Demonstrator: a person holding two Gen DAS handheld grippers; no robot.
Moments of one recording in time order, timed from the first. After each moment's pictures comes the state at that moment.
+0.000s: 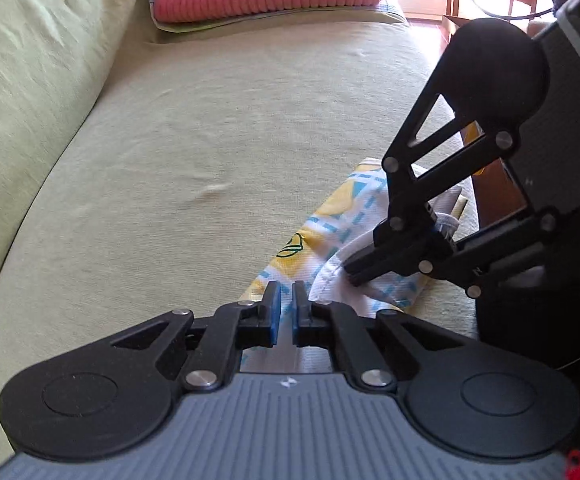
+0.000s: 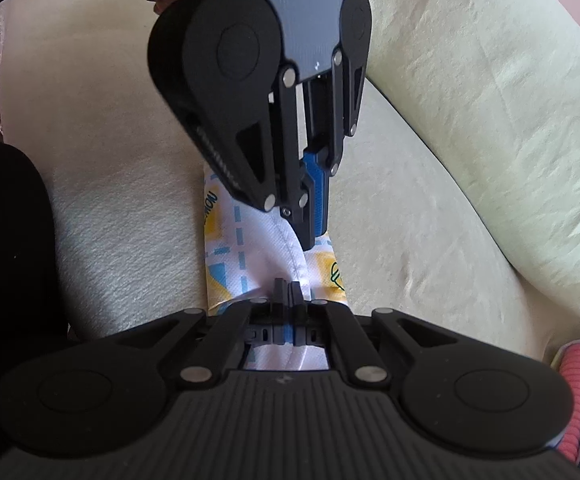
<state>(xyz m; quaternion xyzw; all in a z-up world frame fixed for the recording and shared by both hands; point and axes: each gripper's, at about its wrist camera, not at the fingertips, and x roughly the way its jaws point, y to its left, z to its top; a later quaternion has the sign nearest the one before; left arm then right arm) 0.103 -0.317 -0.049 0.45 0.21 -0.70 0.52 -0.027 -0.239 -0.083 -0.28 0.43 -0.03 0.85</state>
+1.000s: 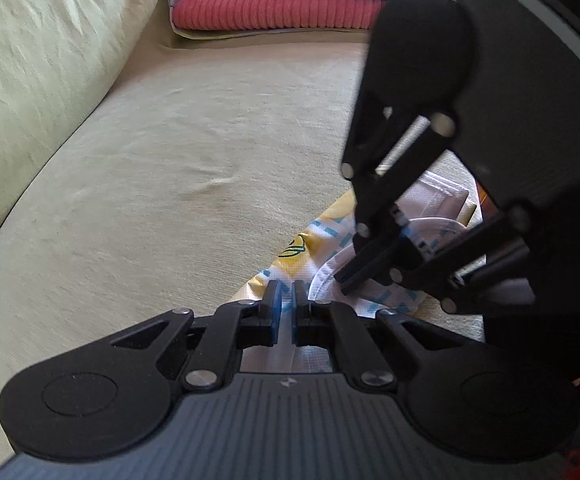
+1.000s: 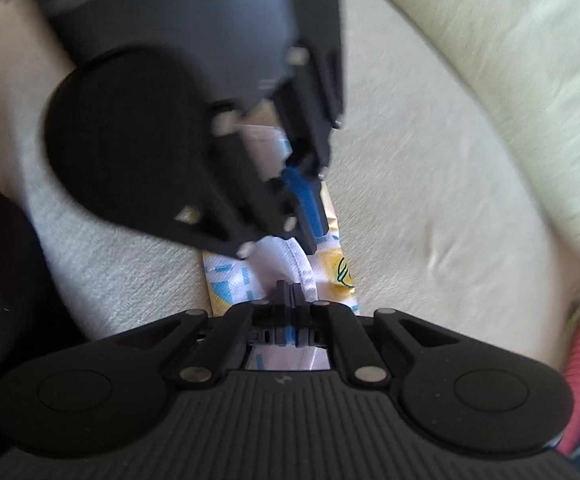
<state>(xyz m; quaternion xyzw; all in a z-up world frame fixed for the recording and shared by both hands) 0.119 -0.299 -0.061 0.39 0.22 -0.72 0.53 0.051 -0.268 -0.066 -0.17 0.60 0.01 0.79</state>
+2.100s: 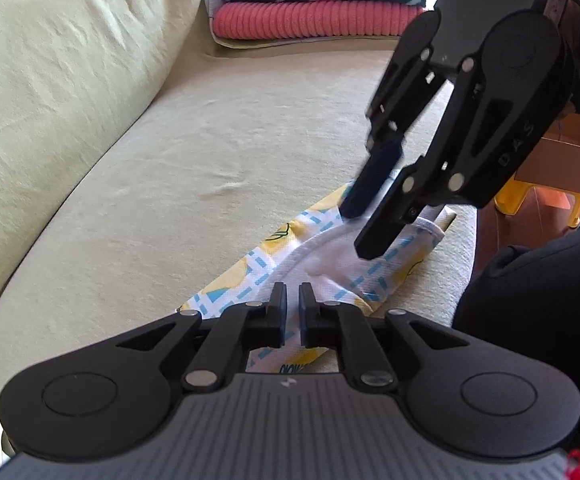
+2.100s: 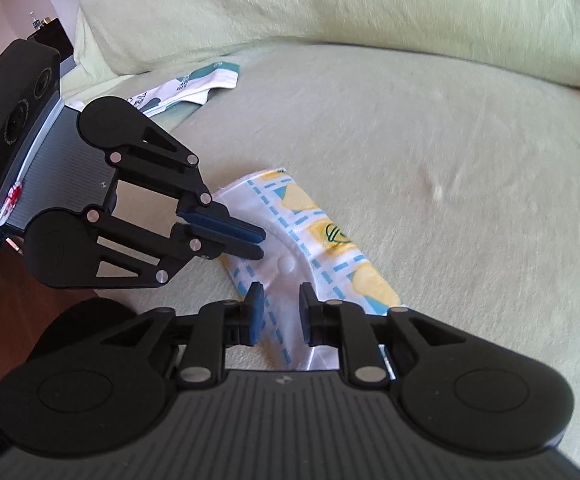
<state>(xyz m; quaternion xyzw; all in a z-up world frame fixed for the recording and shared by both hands) 0.072 -0.264 -0.040 0.40 0.19 -0.66 0.61 -0.040 -0.365 -0.049 0.08 0.42 0.03 0.90</state>
